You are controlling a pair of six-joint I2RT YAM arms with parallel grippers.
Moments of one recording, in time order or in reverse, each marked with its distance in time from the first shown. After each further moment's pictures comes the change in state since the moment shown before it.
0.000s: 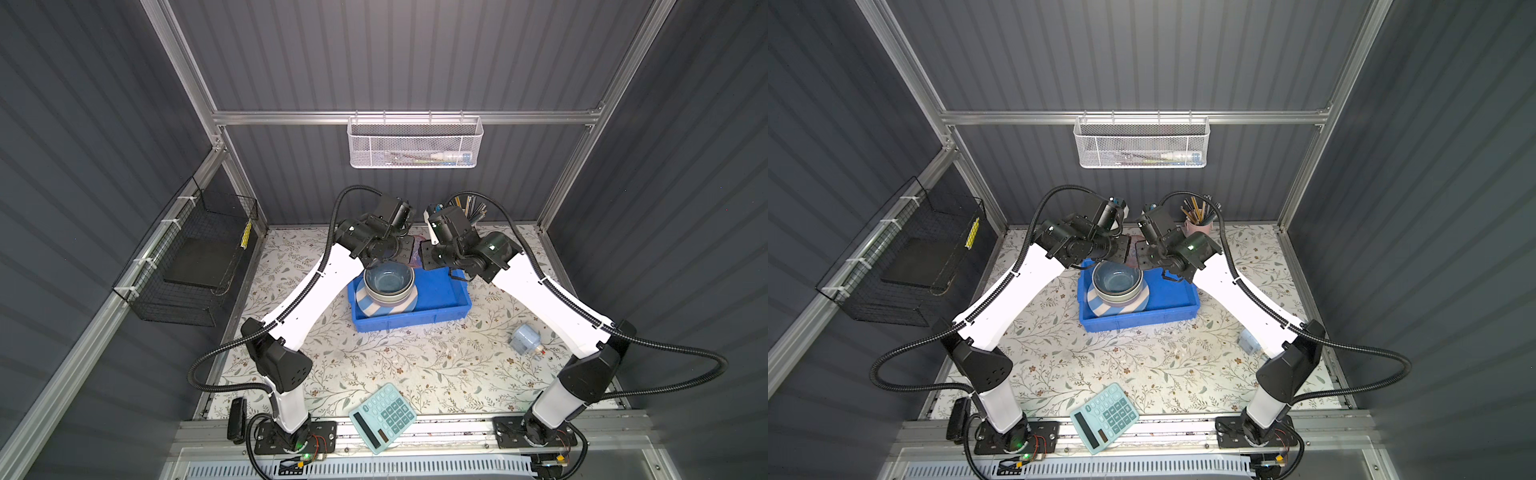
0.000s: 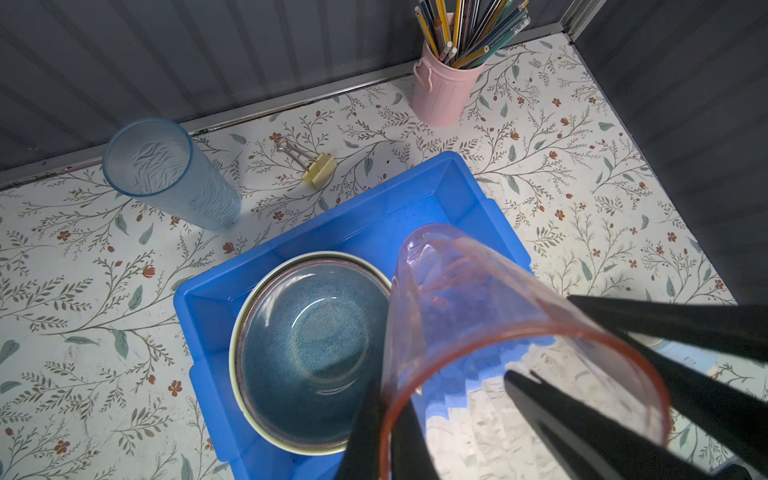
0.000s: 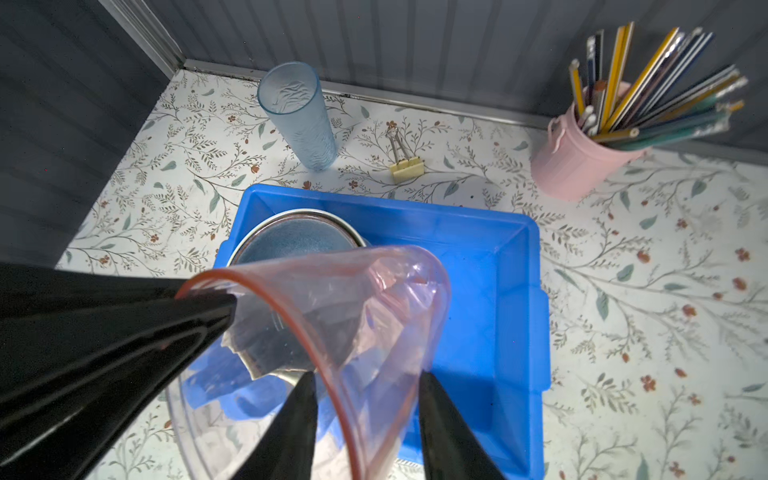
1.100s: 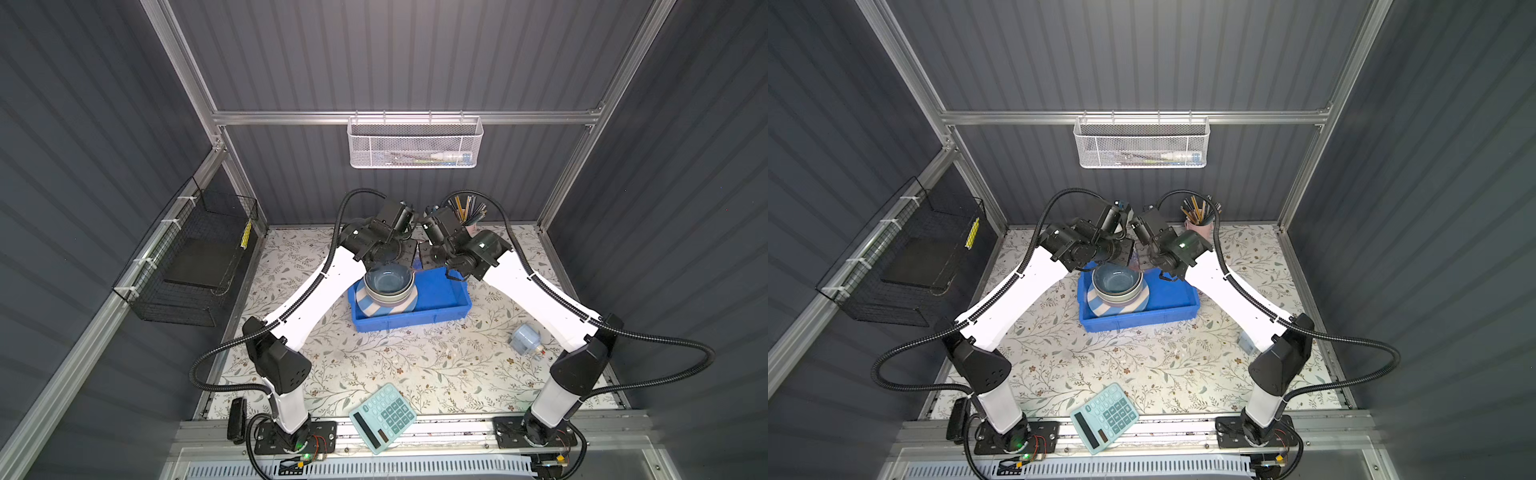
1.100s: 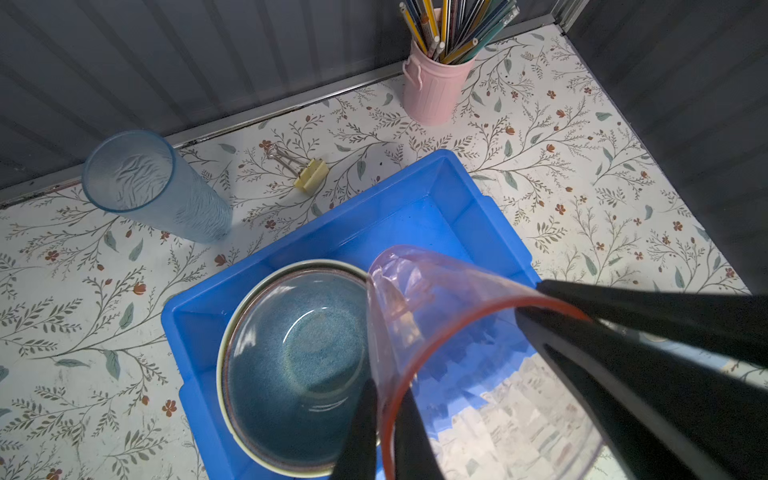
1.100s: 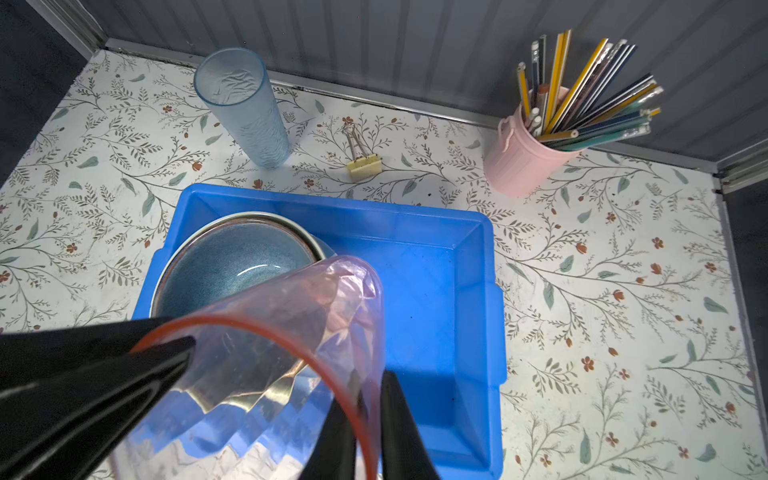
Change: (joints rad) left arm -0.006 -0.020 -0.079 0.082 0.013 0.037; right arm 0.008 0.058 0.036 -0.053 0.120 -0.013
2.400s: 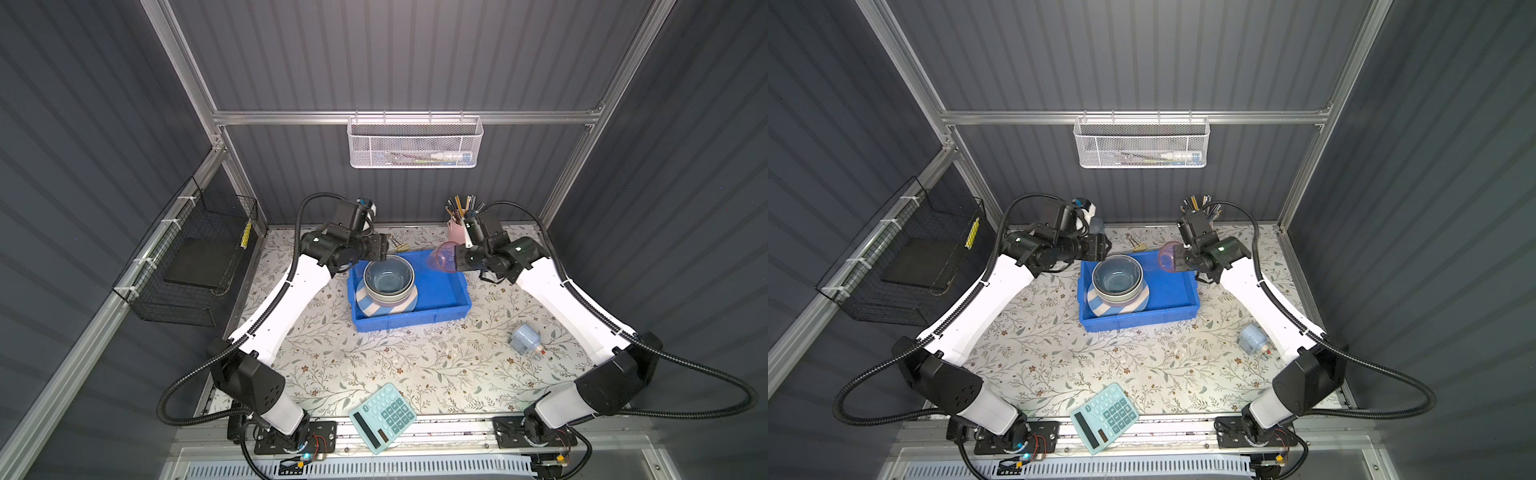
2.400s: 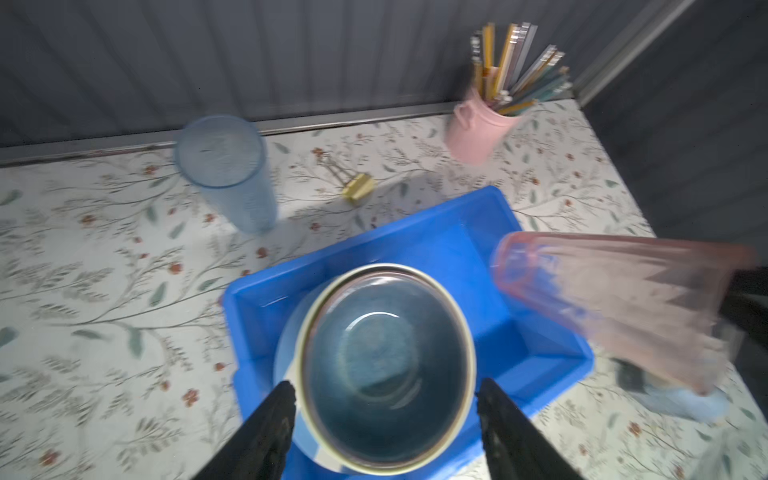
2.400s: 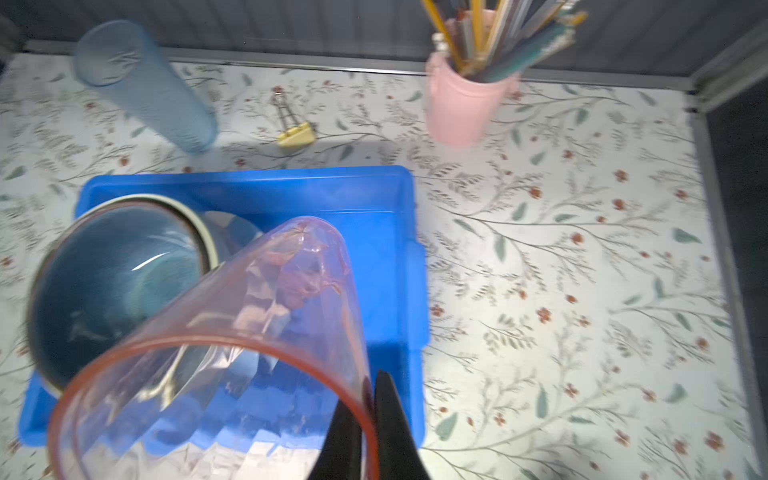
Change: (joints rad) left arm 0.229 -0.193 -0.290 0.174 0.107 -0.012; right arm -0.255 -0.195 -0.282 0.071 -0.122 -0.039
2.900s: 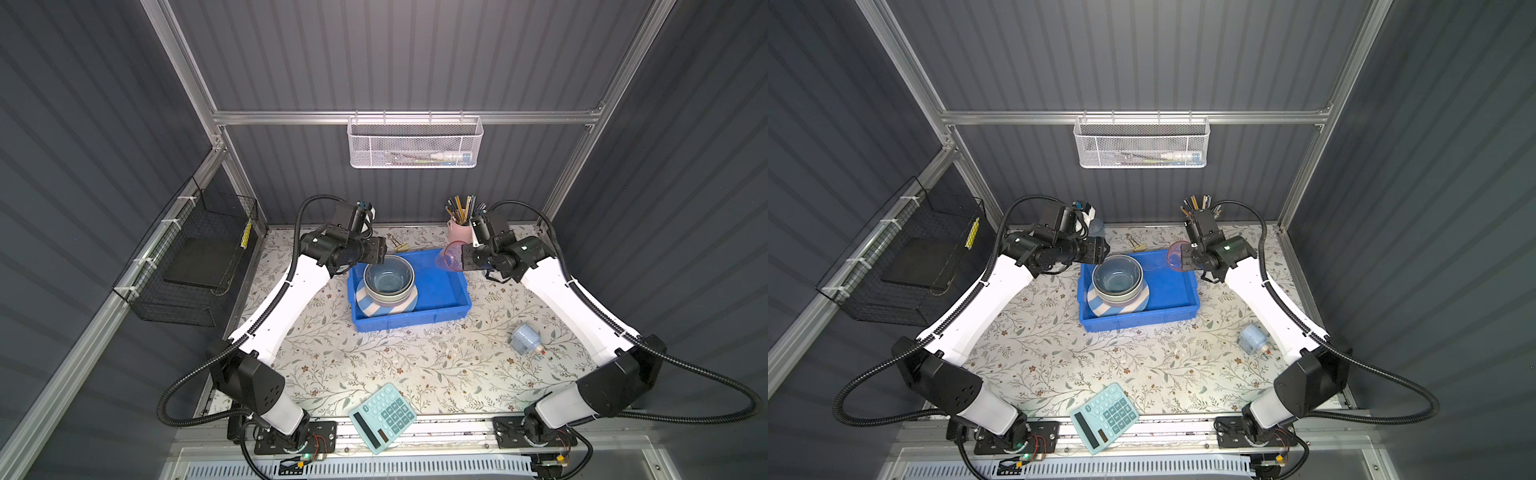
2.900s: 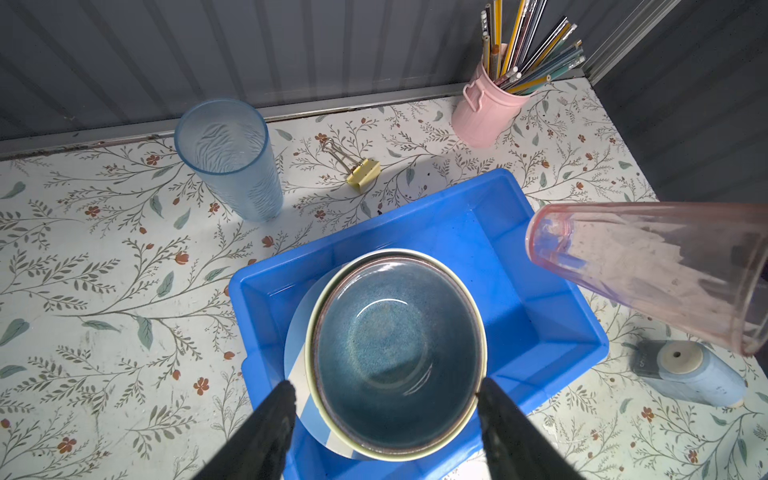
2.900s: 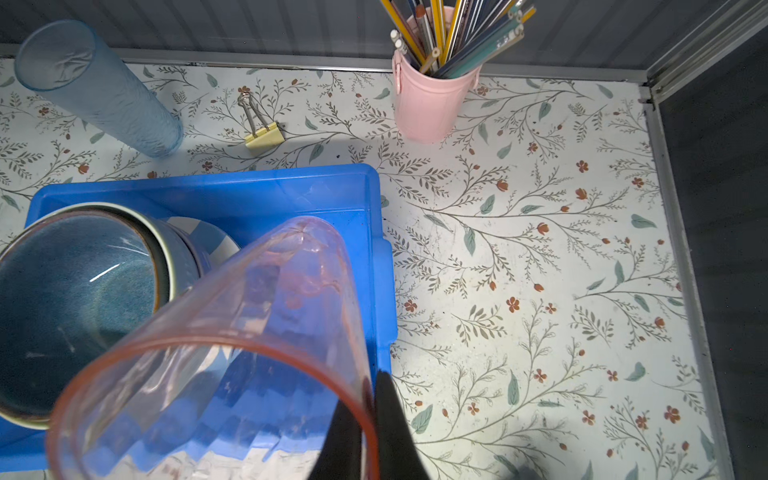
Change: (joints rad) left arm -0.003 0.000 -0.011 -0.020 0.019 0.027; right arm -0.025 0.017 -0.005 -0.010 -0.005 -0.018
